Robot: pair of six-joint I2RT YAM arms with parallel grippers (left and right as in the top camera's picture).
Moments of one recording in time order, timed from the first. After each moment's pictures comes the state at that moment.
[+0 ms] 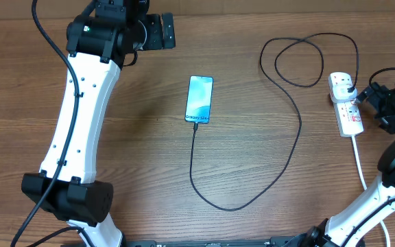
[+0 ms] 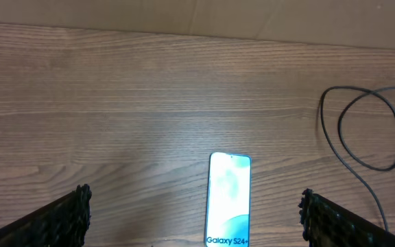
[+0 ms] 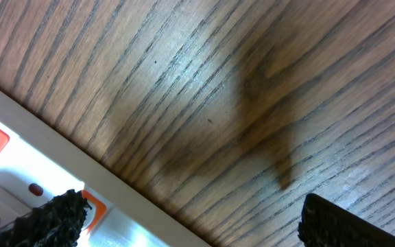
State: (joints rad) left arm -0.23 1.87 2.12 -1.08 0.02 -0.29; right arm -0.58 2.15 1.63 -0.89 -0.09 0.30
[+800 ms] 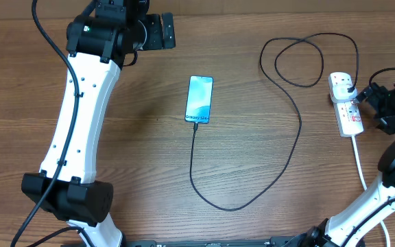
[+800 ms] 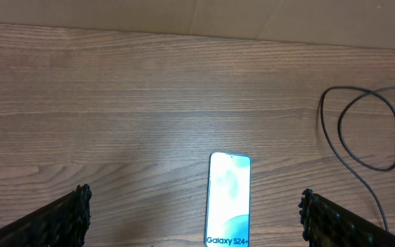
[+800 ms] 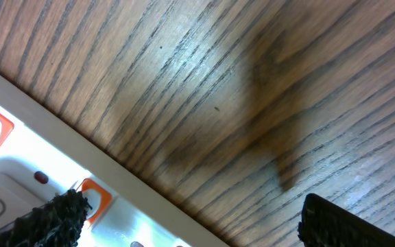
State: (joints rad) left arm -0.23 1.87 2.12 -1.08 0.02 -0.29; right arm -0.58 2.15 1.63 -0.91 -0.13 0.31
